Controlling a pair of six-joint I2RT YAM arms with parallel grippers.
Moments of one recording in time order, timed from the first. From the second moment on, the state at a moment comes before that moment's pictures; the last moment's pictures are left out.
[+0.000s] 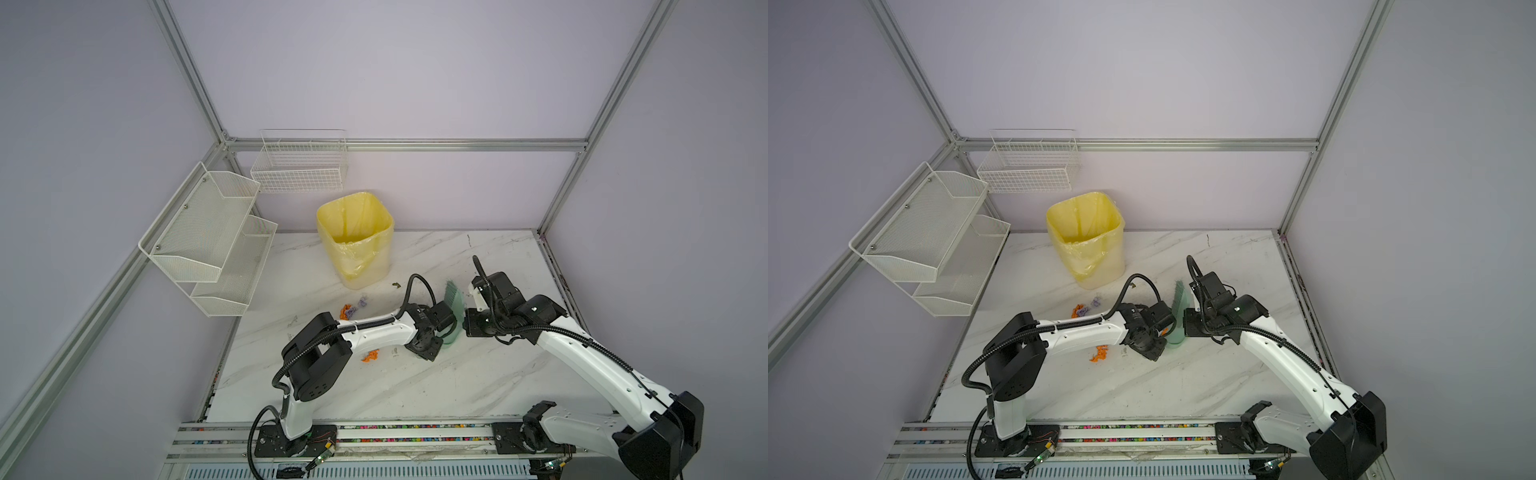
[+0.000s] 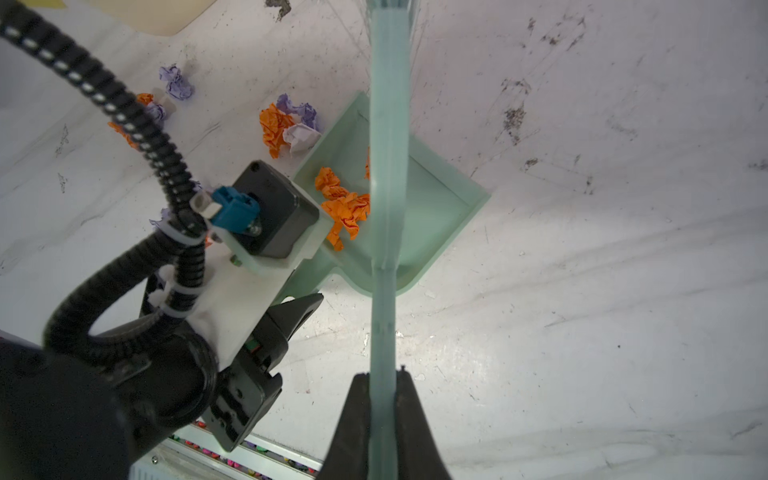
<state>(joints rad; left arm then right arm) -1.00 1.92 1.40 -0.77 -0.08 -0.45 0.57 1.17 1.06 -0.93 -0.06 0.52</state>
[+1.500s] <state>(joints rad) -1.00 1.81 1.39 -0.71 -0.16 -0.50 0.55 1.09 1.16 -0.99 0.06 0.59</state>
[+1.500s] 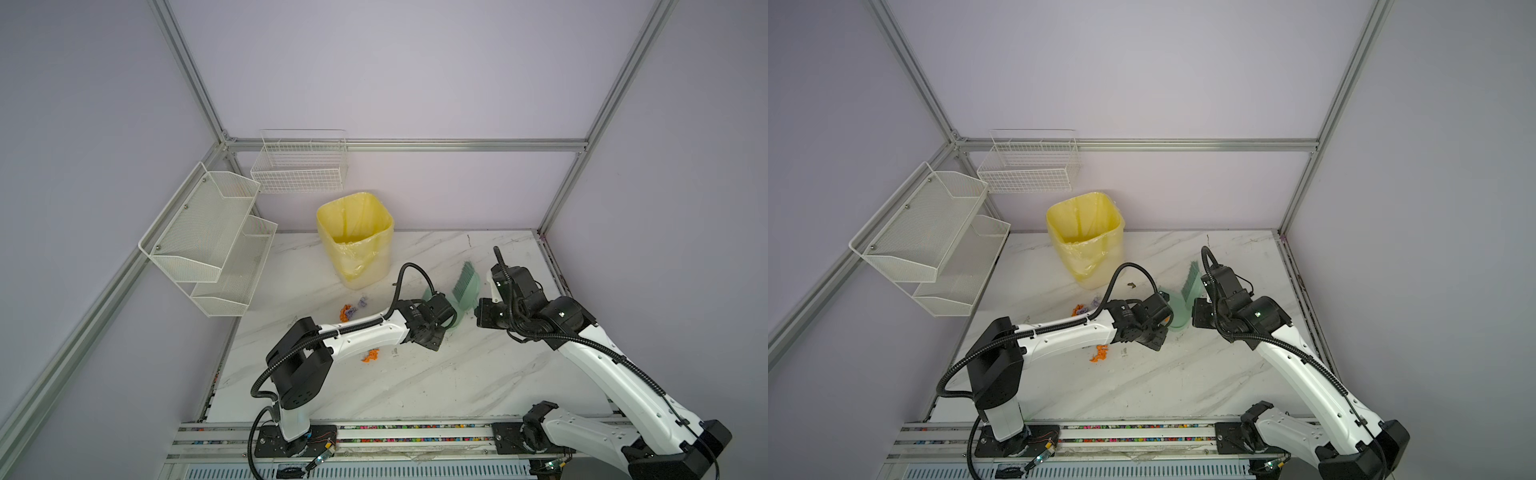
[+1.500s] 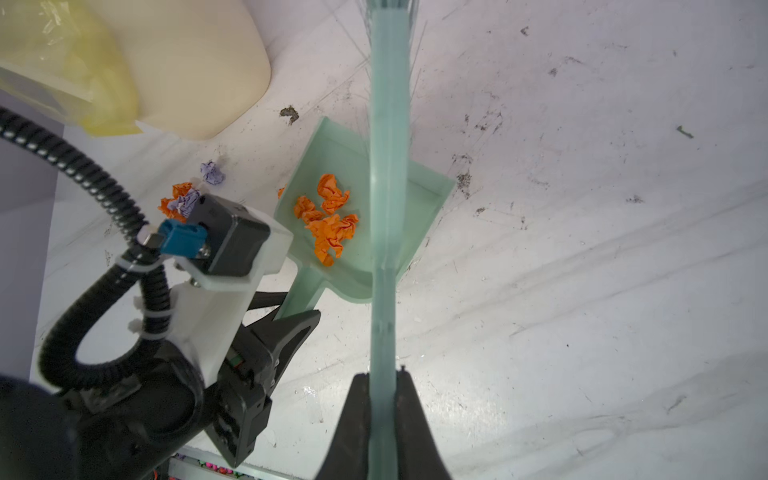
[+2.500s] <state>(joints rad) -1.00 1.76 1.39 -0.77 -0.12 -0.54 0.09 1.22 0.95 -0.52 -0.24 0.60</state>
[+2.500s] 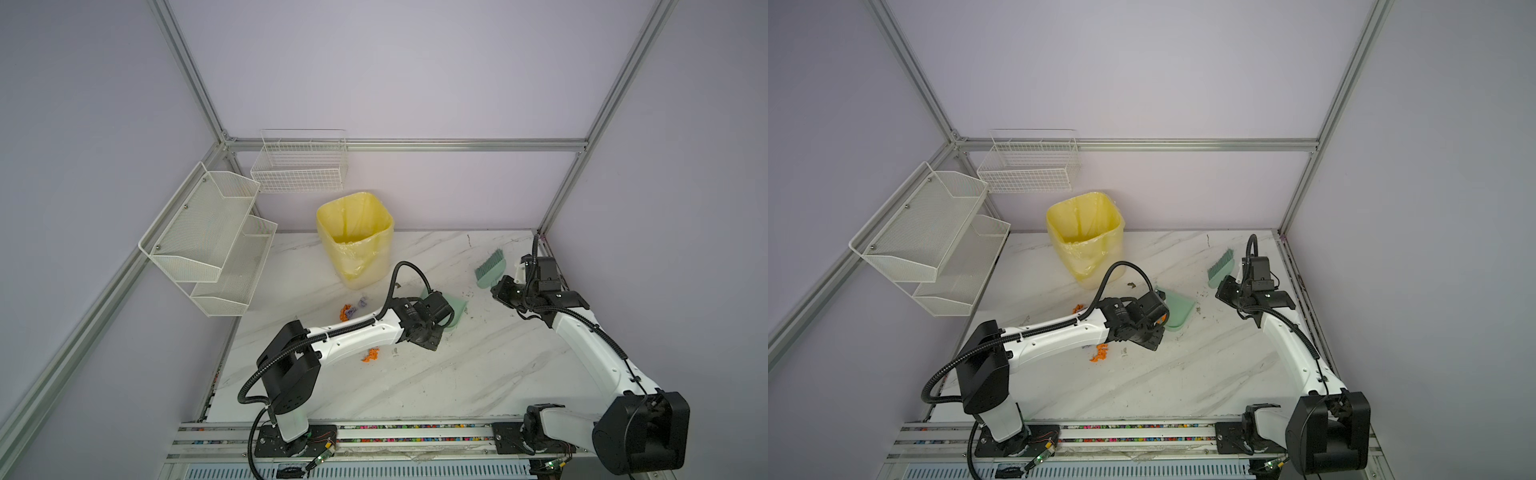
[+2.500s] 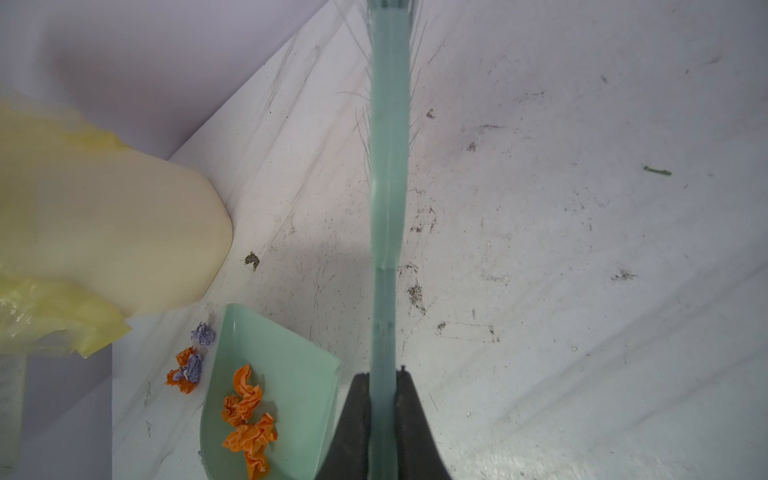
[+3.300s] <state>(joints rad) -0.96 1.62 1.47 -0.82 -0.05 -0.54 0.09 1.14 0.78 -0.43 -0.32 0.64</state>
